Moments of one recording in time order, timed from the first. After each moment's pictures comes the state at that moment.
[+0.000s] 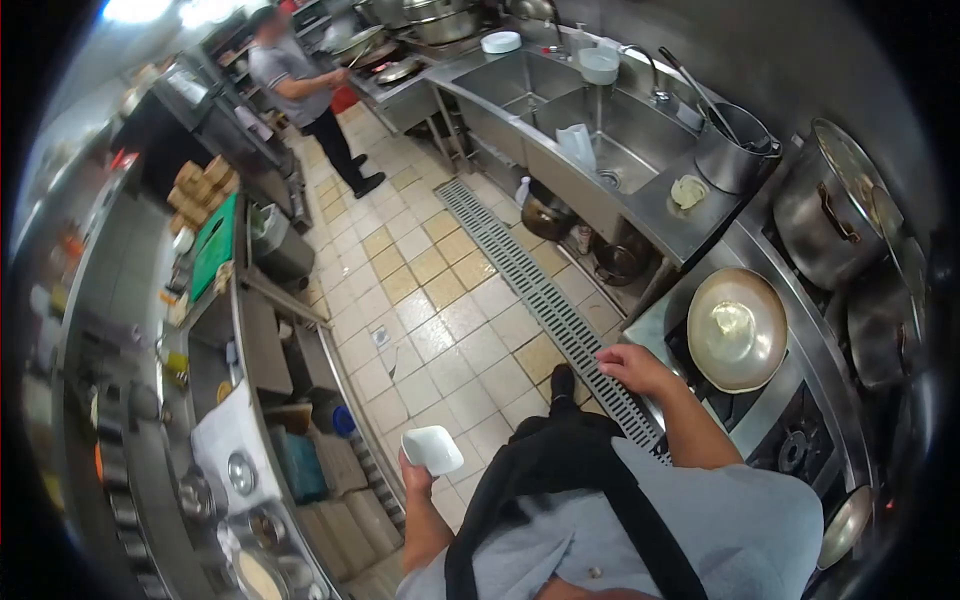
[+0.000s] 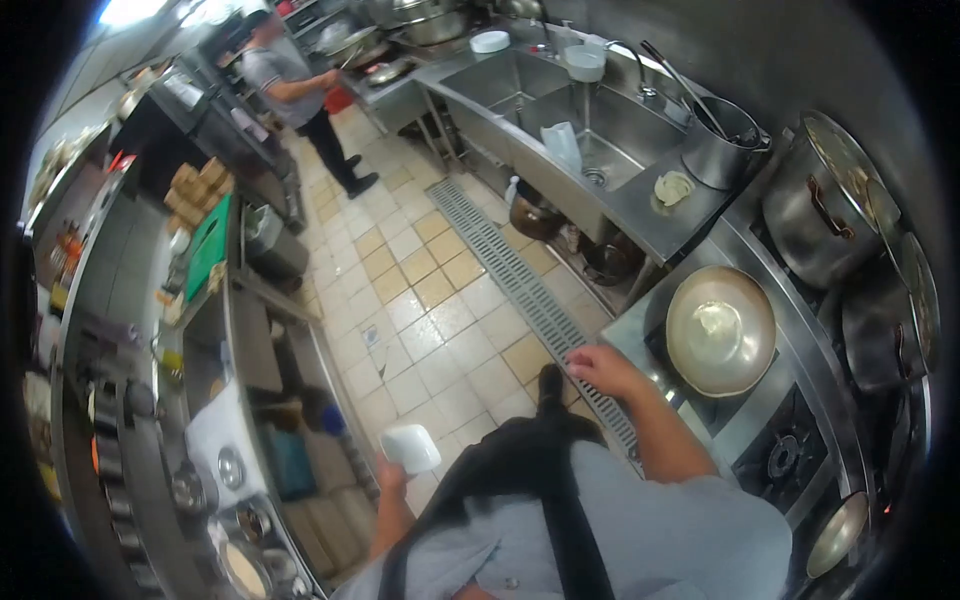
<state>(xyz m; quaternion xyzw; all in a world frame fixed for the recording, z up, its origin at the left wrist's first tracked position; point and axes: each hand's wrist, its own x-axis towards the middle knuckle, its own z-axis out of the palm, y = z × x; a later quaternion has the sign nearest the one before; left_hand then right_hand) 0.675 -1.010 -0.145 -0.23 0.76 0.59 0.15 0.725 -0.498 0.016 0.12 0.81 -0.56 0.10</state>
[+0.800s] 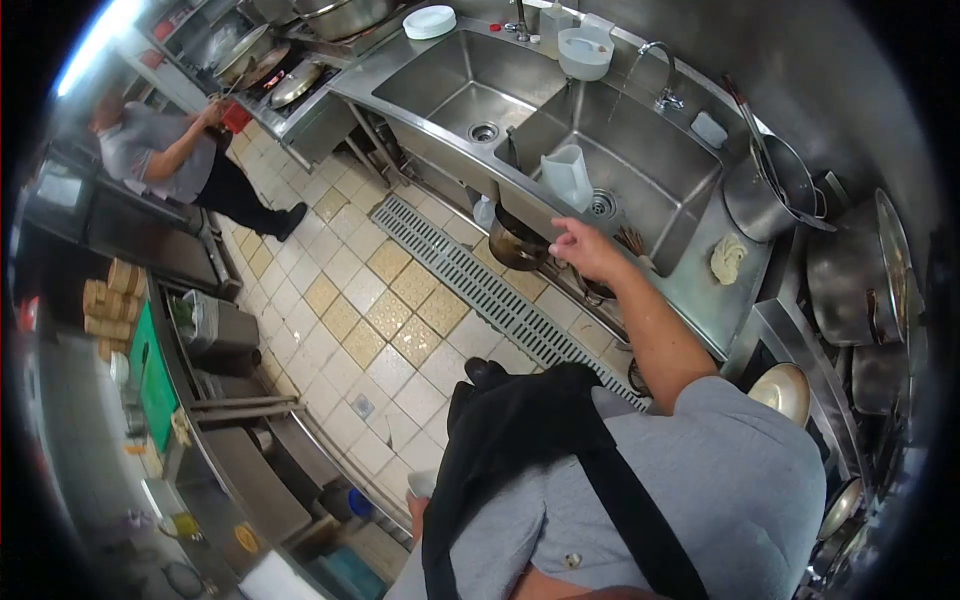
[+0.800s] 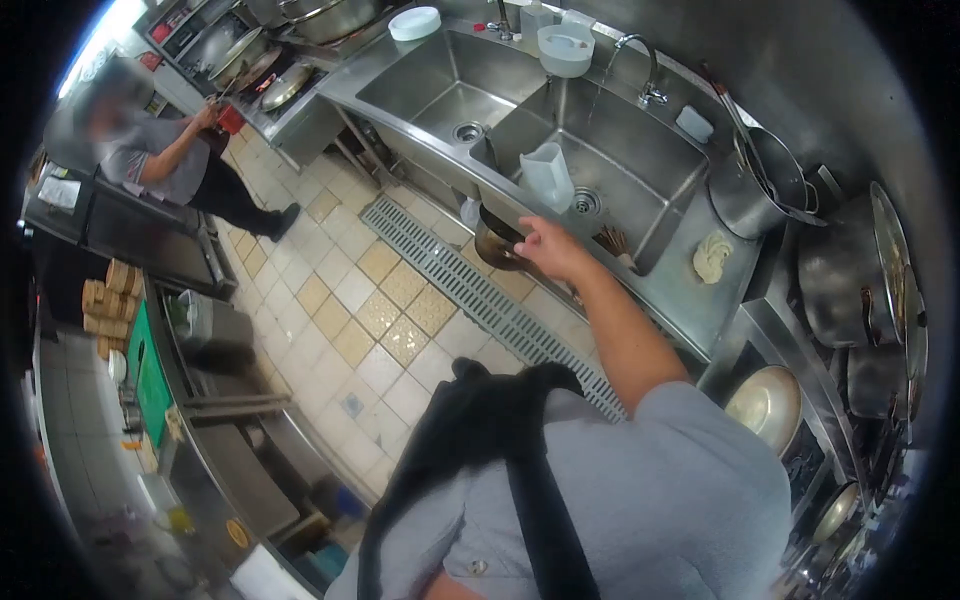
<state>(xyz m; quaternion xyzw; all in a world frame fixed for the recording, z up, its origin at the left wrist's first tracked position) 0.379 -0.985 -0.199 -0.19 0.80 0.49 0.29 0.268 -0.344 0.030 0.25 0.84 -0.49 -0.01</state>
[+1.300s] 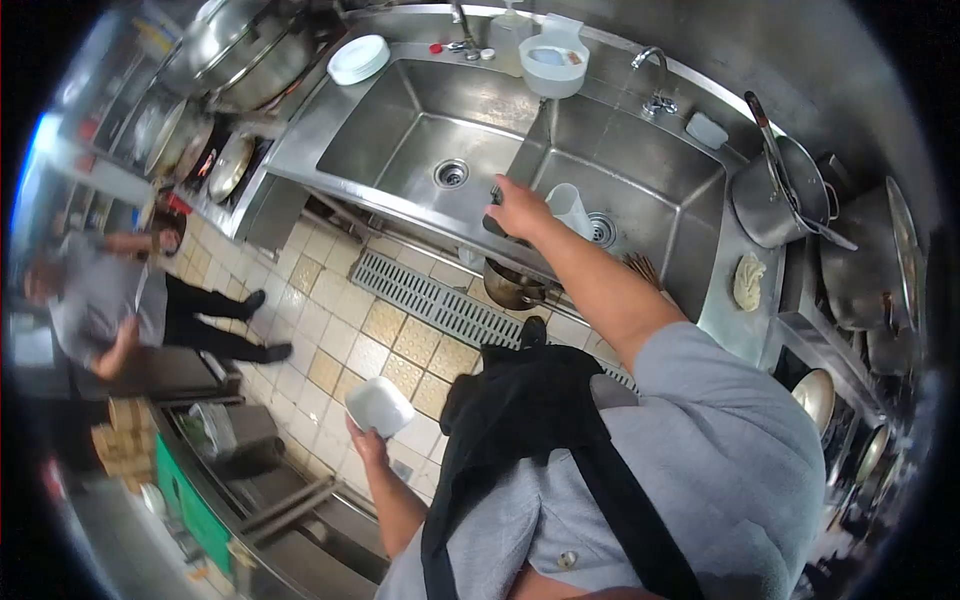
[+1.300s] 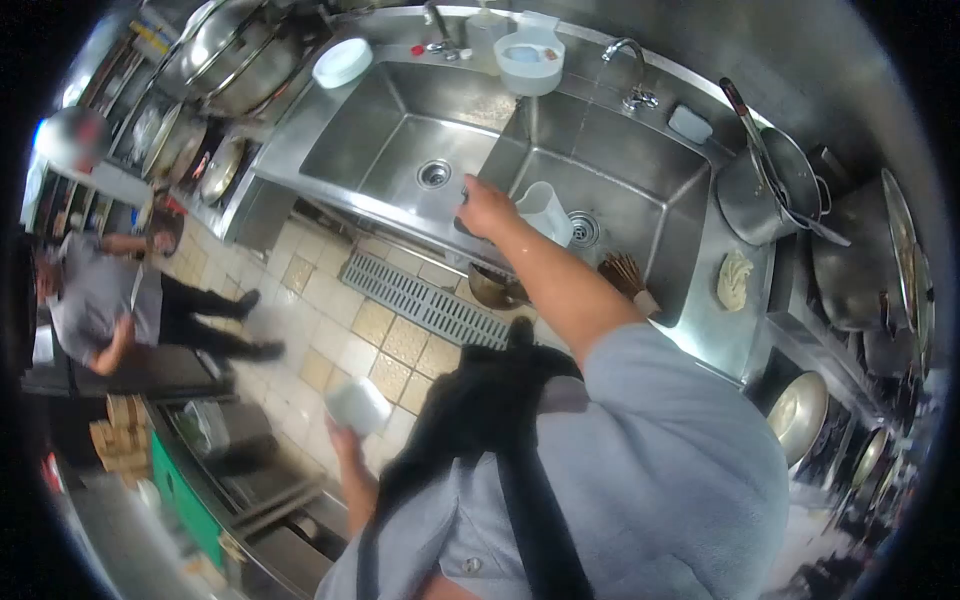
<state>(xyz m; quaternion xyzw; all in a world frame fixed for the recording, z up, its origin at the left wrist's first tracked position) -0.038 -0.743 -0.094 -0.06 0.74 0.62 0.23 0.033 -0.242 0.007 0.40 0.85 -0.33 -0.10</state>
